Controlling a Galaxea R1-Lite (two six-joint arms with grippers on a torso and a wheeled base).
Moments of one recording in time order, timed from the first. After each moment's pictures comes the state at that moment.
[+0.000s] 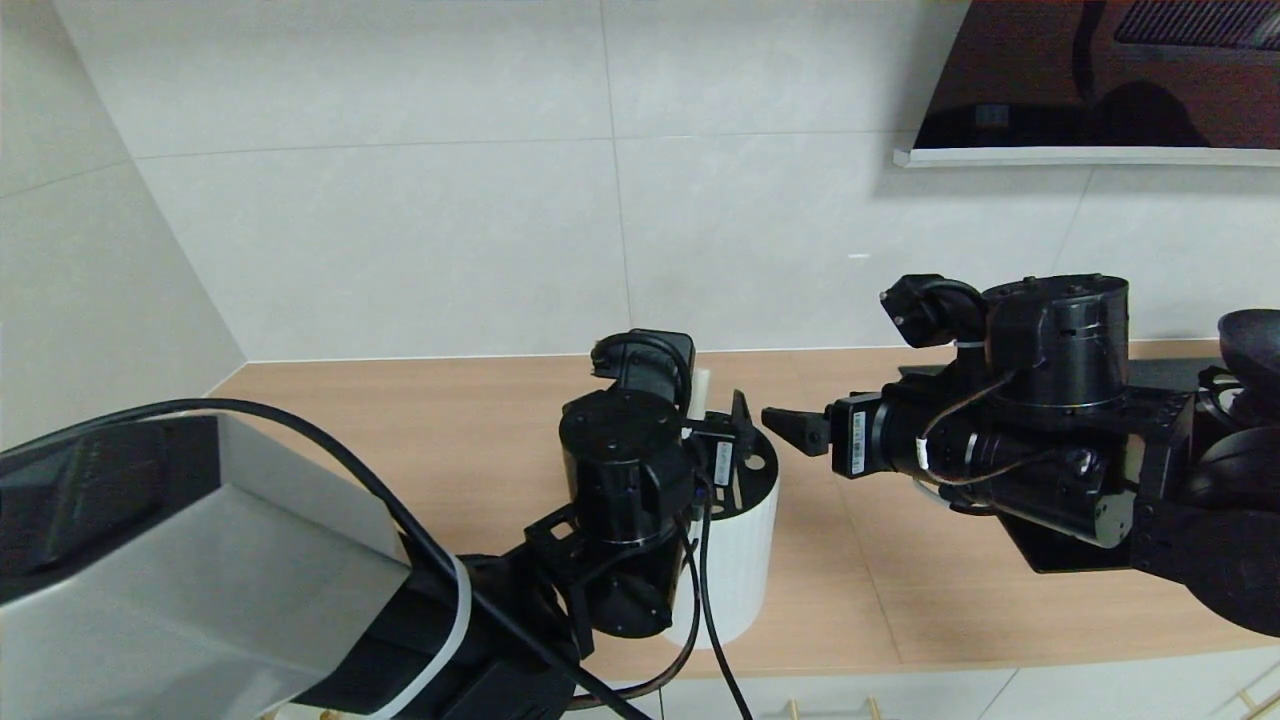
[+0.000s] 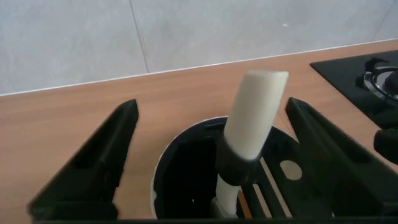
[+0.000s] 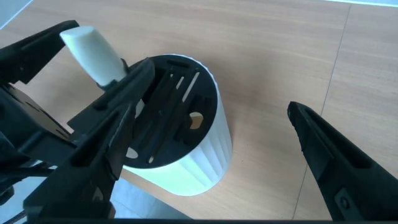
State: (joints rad) left arm -0.86 2.07 -0.91 -1.15 0.70 0.01; right arm 0.65 1.70 -0.91 -0.52 -0.12 0.19
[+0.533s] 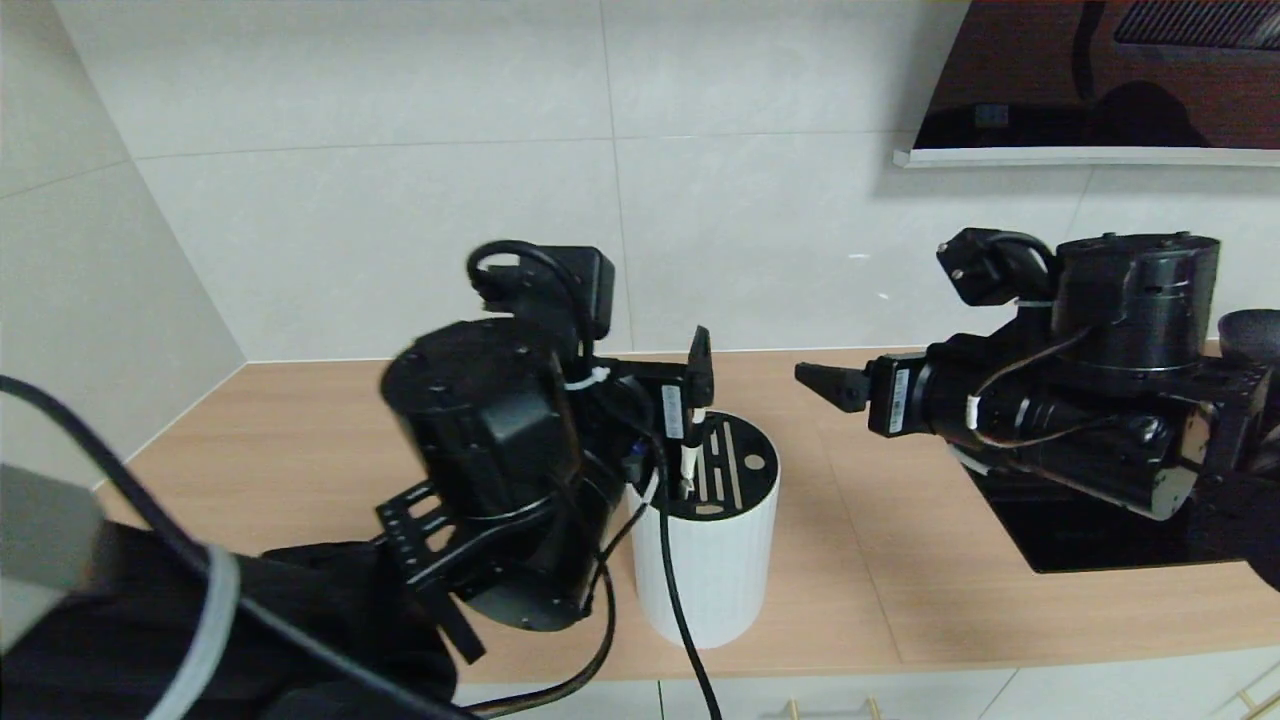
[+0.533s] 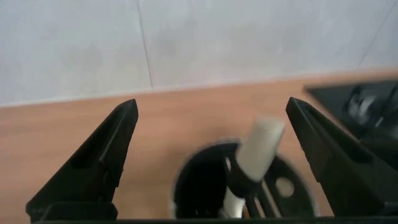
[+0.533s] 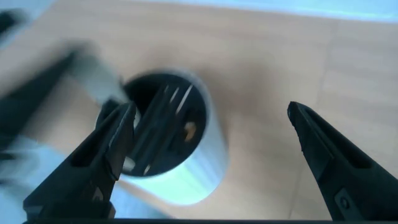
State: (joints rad) left arm -0.86 1.82 -0.83 -1.10 0.67 0.01; right arm 0.59 1.63 -0.91 -0.54 -0.13 0.18
